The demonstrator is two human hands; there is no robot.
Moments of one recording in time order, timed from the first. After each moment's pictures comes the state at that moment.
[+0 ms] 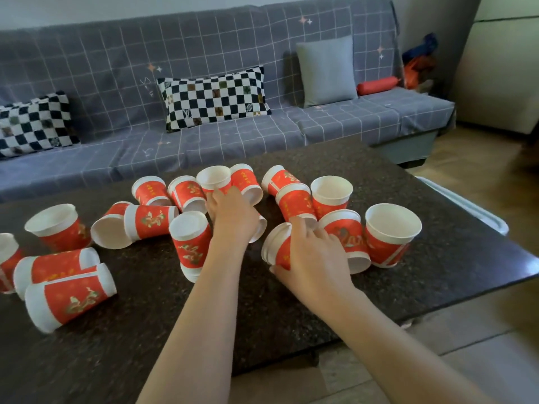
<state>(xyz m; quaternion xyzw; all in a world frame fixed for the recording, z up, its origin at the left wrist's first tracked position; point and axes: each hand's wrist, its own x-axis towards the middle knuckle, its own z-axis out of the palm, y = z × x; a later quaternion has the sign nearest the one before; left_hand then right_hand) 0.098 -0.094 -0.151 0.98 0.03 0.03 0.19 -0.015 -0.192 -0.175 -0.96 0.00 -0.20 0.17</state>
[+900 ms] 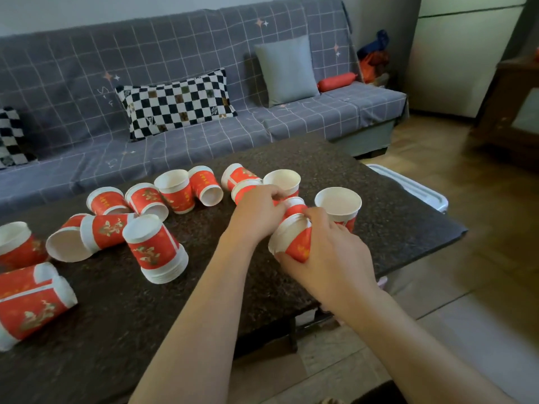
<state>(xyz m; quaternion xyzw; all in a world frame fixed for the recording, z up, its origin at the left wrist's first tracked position) 0.034 -0.171 -0.127 0.93 -0.21 -0.02 0.31 -0.086 -0.250 -0.151 -0.94 0.08 -0.24 0.23</state>
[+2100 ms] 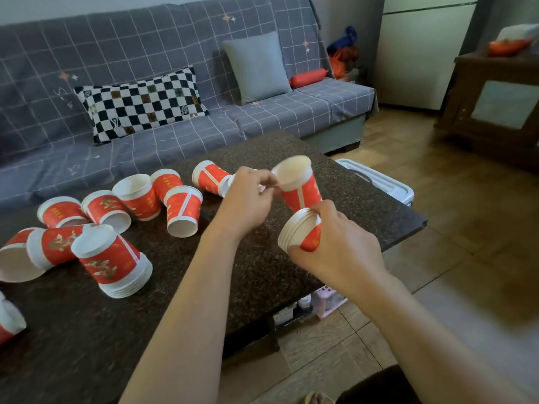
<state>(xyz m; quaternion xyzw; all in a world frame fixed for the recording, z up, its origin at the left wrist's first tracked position) 0.034 -0.207 -0.125 0.89 -0.31 0.02 0.34 -0.095 -0.307 -0.154 -0.94 0.17 -0.17 0.23</state>
